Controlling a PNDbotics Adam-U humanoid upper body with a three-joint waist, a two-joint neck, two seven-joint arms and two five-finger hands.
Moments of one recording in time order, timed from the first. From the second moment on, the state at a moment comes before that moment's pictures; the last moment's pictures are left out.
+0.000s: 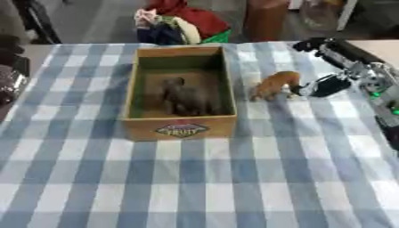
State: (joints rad) left arm -0.46 0.47 -0.02 -1.68 -0.24 -0.03 -0.06; right arm -0.82 -0.66 0.18 -0.96 0.58 -0.31 0.24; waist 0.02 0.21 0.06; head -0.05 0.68
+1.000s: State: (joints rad) left arm -0.47 0.46 -0.02 -1.68 -0.24 -0.03 -0.08; right arm -0.84 -0.60 0.16 -0.87 0.66 -0.33 0.21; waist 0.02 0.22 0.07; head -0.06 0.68
